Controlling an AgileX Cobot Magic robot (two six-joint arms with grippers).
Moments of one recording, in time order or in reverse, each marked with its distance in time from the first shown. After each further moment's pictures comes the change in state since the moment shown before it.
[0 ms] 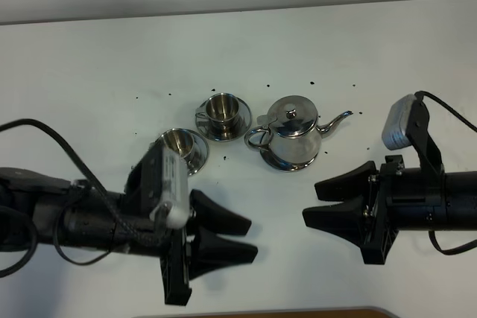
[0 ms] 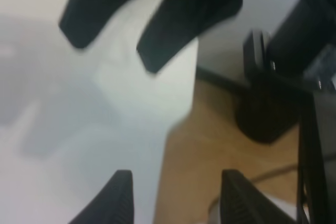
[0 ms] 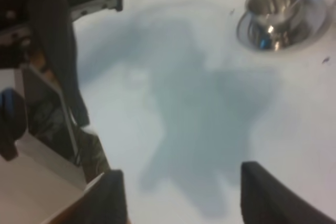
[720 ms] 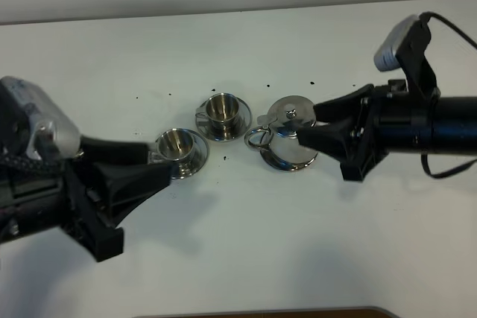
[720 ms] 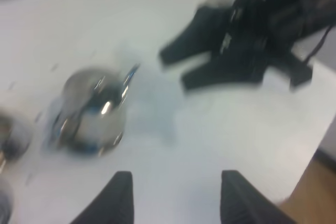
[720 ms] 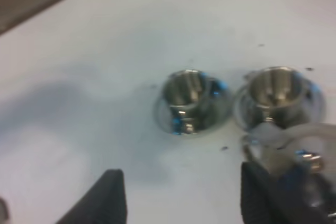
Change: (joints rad) left arm 0.026 -0.637 -0.078 0.617 -0.354 -1.110; right arm 0.000 0.003 -0.268 -0.083 -0.179 0.153
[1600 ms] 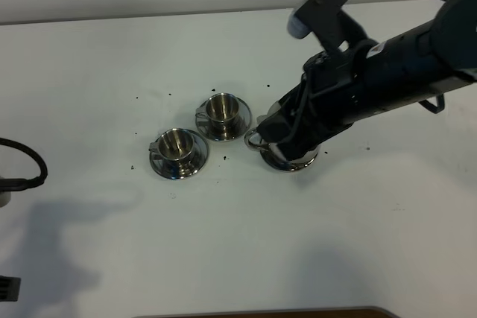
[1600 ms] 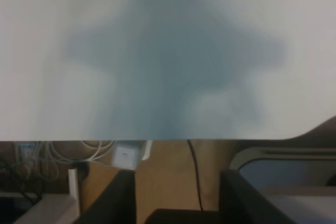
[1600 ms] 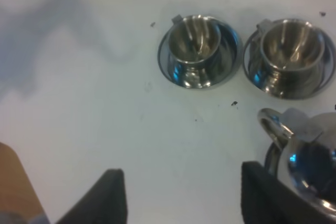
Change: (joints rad) left arm 0.000 -0.100 -0.019 1.238 0.693 -1.316; right arm 0.300 0.000 -0.405 -0.980 -0.117 1.153
